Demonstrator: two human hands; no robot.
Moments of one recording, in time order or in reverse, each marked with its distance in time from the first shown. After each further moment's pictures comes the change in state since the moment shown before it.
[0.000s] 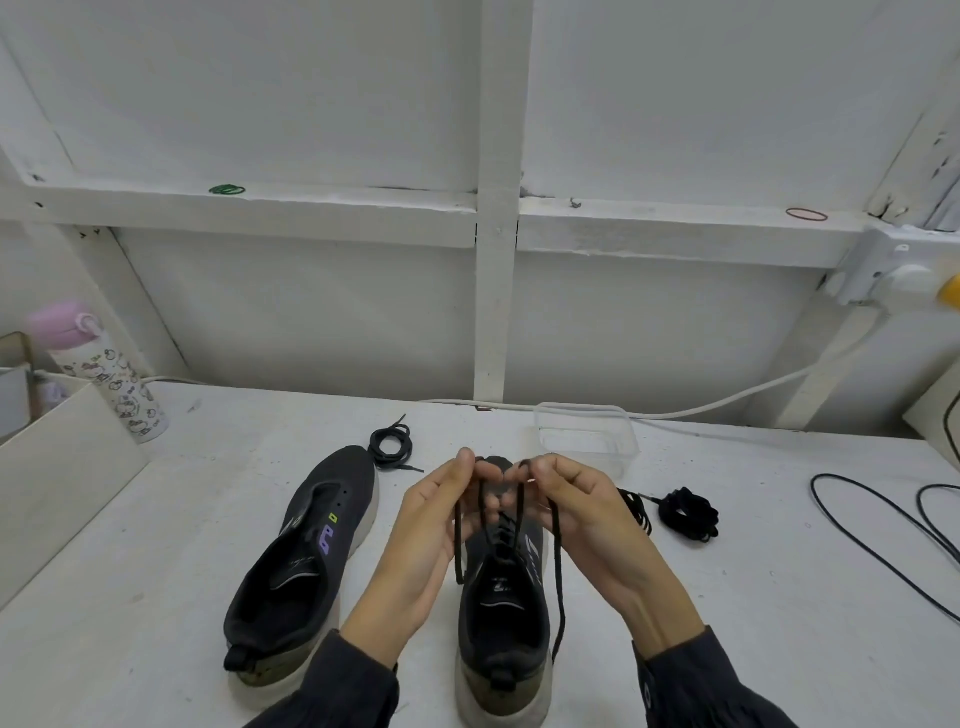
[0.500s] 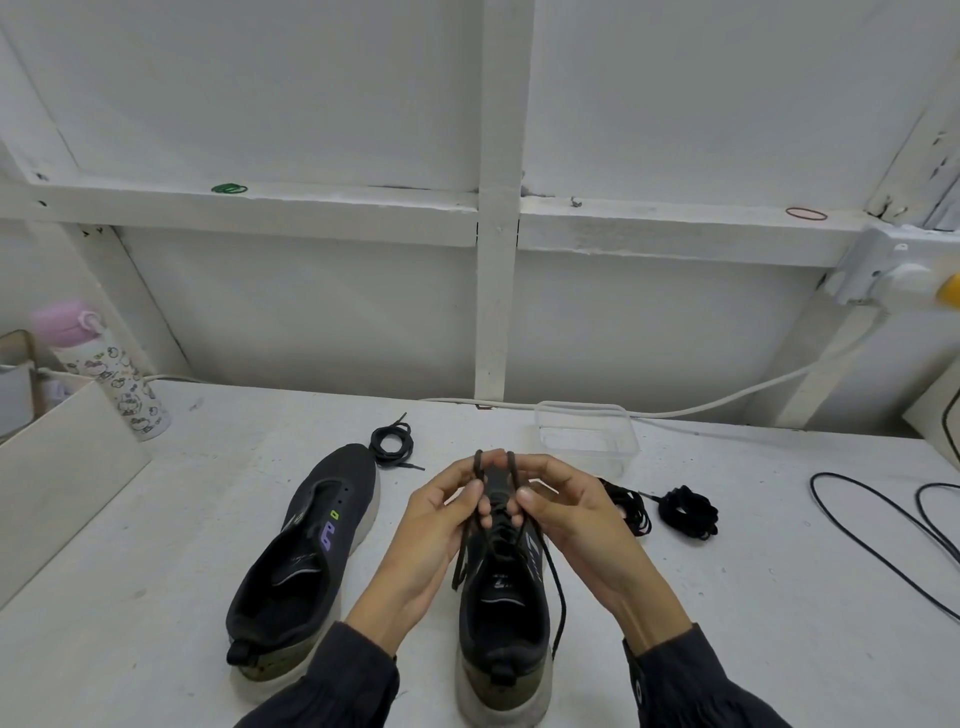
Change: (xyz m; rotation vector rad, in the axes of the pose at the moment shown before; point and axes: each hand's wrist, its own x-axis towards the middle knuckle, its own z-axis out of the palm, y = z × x) left_hand 0.006 -0.013 -0.012 0.131 -0.039 -0.057; right_hand 0.001 0.012 -0.004 -0.151 0.006 0.007
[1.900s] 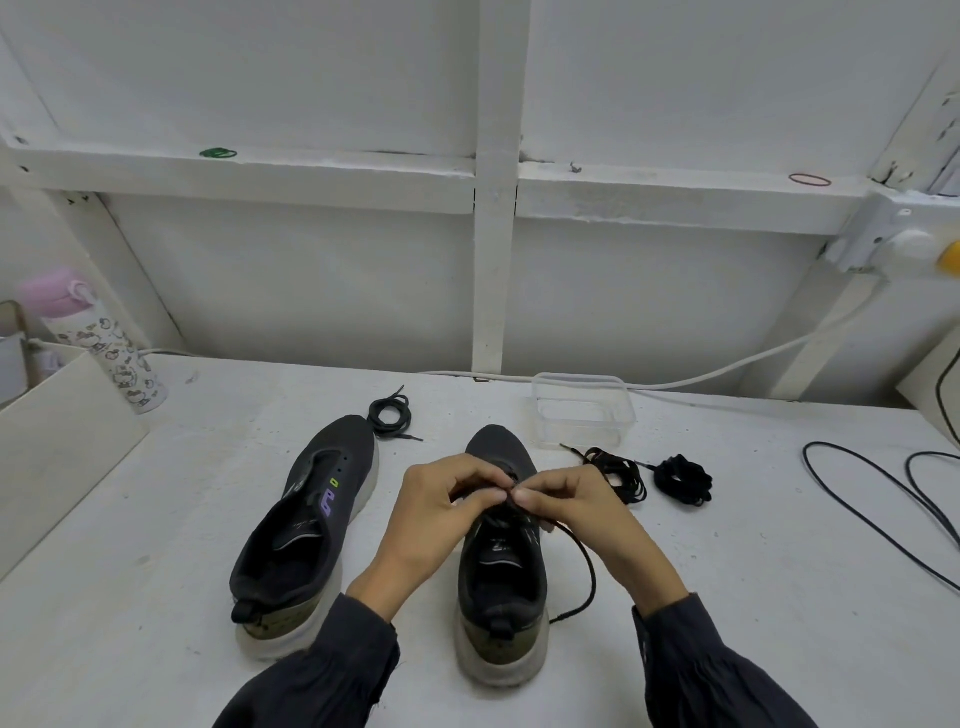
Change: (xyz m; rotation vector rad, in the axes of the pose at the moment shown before) left_hand -0.002 -0.016 -0.010 0.641 -0.004 0.386; right_hand -0.001 0.030 -0.027 -0.350 0.009 0.088
